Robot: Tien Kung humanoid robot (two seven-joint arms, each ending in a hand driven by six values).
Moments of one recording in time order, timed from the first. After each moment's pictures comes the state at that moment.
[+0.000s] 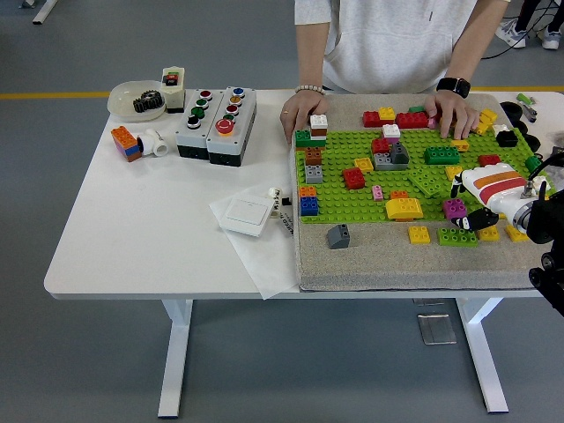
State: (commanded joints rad) left arm -0.16 0.21 -0.24 -0.33 0.48 0.26 0.10; right arm 0.71 -0.41 0.73 0.81 -2.17 -0.16 0.03
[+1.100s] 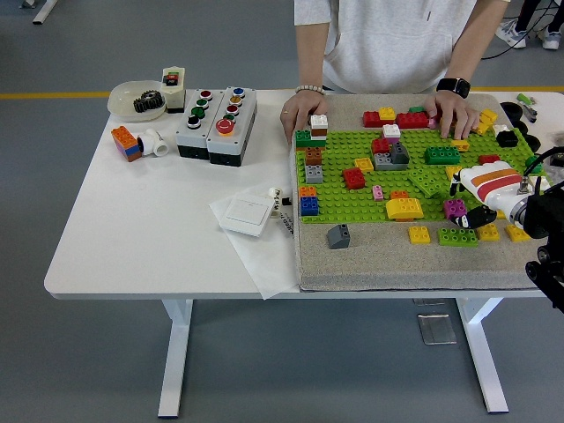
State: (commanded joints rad) left arm -0.16 0.20 -0.23 -0.33 0.47 0.26 0.10; right arm 0.77 -0.38 0.67 0.71 -2.15 -0.15 0.04
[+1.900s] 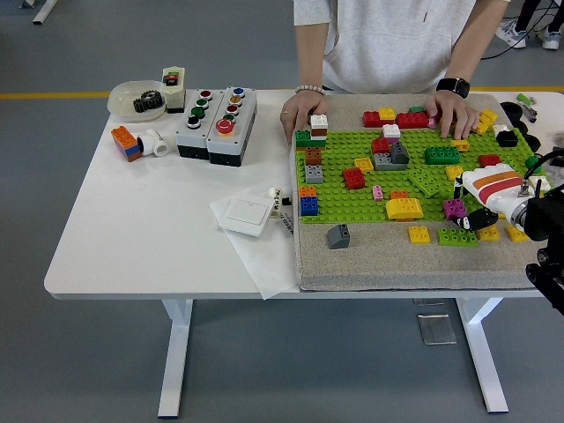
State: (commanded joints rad) left arm -0.17 0.20 -0.23 -0.33 0.47 0.26 0.10; right arm 0.77 -0.37 0.65 0.68 -2.16 -0.17 0.05
